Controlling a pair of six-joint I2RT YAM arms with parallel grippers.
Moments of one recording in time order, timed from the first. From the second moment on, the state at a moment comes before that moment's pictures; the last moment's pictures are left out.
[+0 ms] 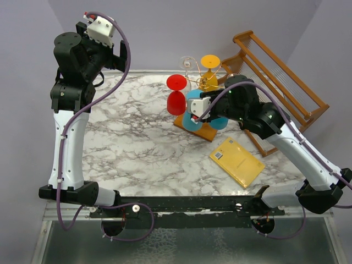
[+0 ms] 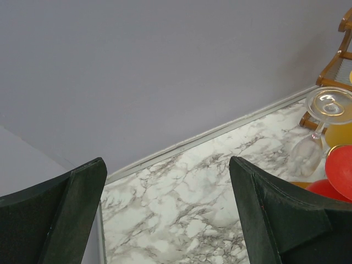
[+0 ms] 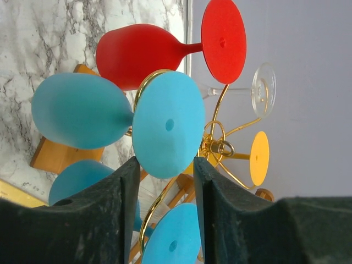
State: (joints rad) left arm -0.11 1.39 1.95 -0.58 0.22 0.23; right arm 0.78 1.31 1.60 -0.76 -0.06 -1.12
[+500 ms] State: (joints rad) left arm -0.11 1.39 1.95 -0.58 0.22 0.24; right arm 0.76 1.29 1.62 -0.84 -0.12 -1.09
